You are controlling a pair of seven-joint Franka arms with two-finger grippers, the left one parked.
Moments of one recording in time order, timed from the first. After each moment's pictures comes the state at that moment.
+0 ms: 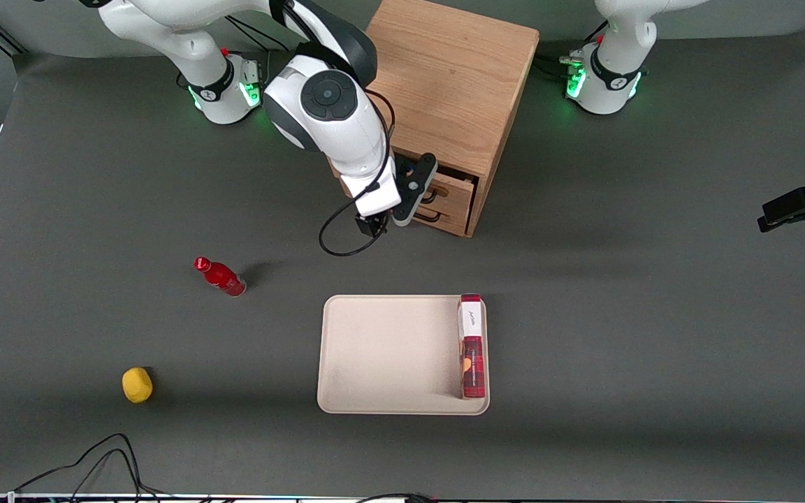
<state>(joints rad) 0.29 0.42 0.55 -1.63 -0.12 2.08 -0.23</state>
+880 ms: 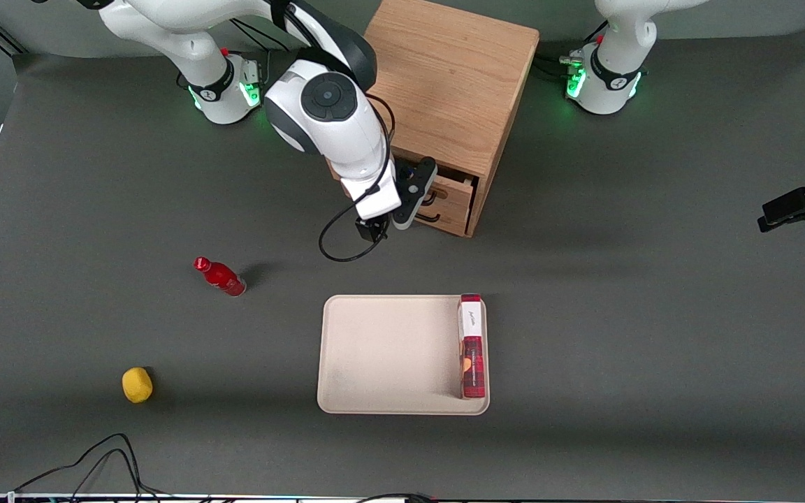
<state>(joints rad) 0.29 0.43 0.55 -1.64 -0.15 2.12 -0.23</state>
